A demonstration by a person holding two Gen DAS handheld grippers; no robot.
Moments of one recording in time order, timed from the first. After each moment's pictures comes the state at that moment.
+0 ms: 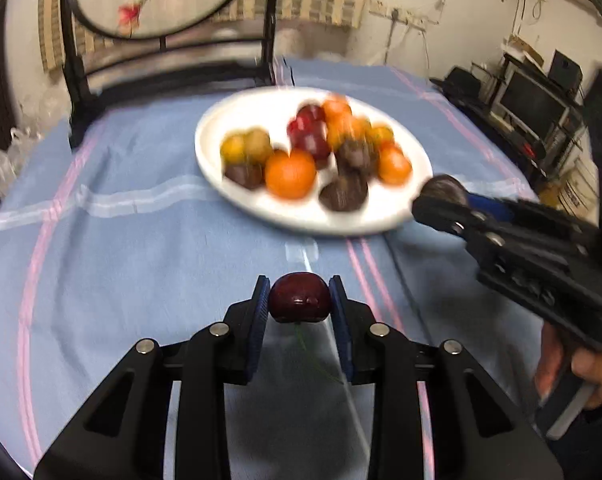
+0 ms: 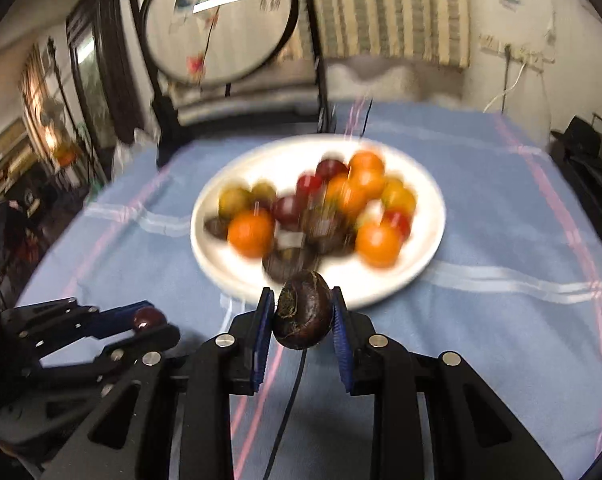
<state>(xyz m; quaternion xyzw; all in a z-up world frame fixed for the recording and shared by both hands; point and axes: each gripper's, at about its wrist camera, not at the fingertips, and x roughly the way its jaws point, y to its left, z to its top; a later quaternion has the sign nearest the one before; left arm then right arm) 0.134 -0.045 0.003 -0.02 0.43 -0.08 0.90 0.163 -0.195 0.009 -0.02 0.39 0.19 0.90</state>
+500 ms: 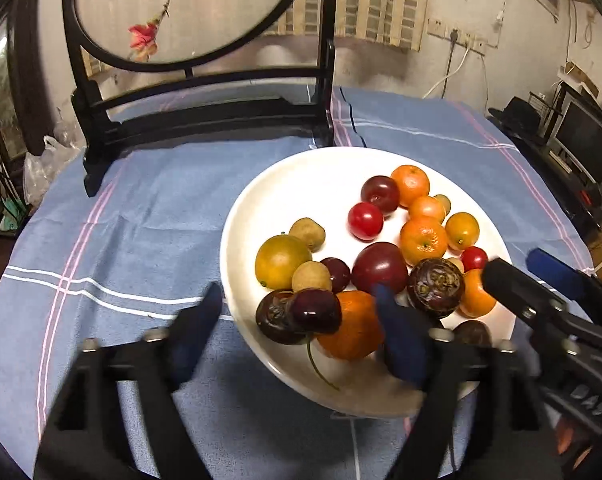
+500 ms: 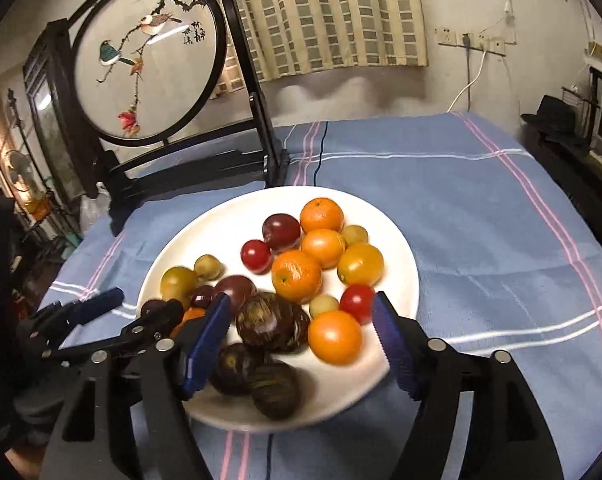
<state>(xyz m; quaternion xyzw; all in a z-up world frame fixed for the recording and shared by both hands) 0.229 -0.042 0.005 -0.01 0.41 0.02 0.91 0.227 -0.210 0.007 0.05 0.38 0.13 0.92</state>
